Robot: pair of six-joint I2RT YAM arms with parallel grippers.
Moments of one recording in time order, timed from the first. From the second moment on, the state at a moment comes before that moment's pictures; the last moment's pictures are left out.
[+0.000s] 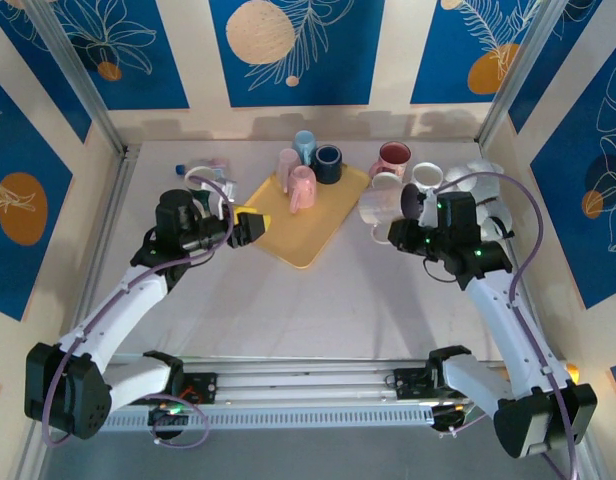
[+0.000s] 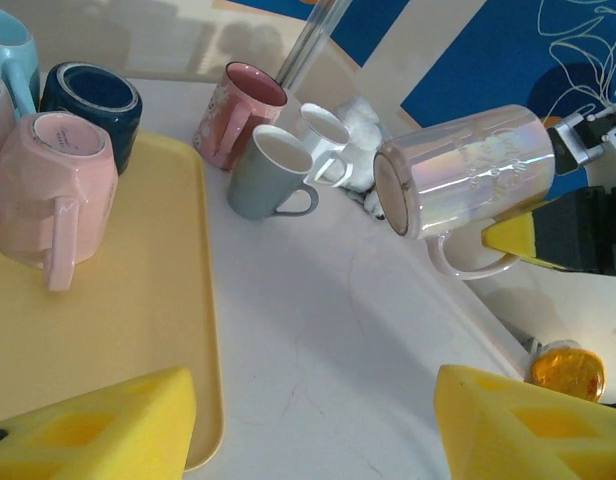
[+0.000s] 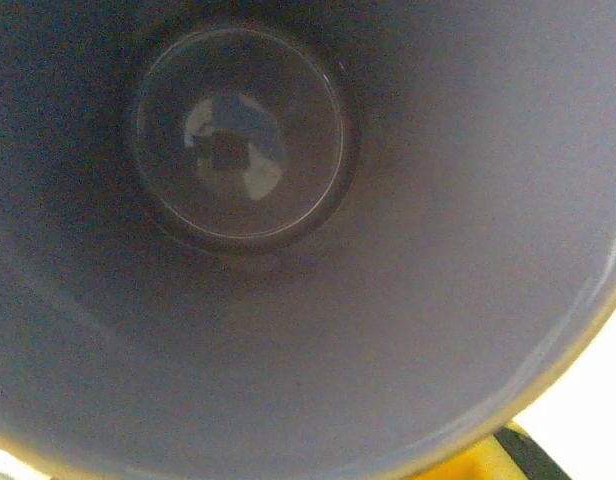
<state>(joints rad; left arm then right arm) -0.32 1.12 0.80 0.02 0.68 -0.36 0.17 0.97 0.94 -0.73 -0.28 0.42</state>
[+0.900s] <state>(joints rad) -0.32 1.15 0.78 0.00 0.66 -0.22 0.16 1.27 0.90 -0.64 0.24 0.23</state>
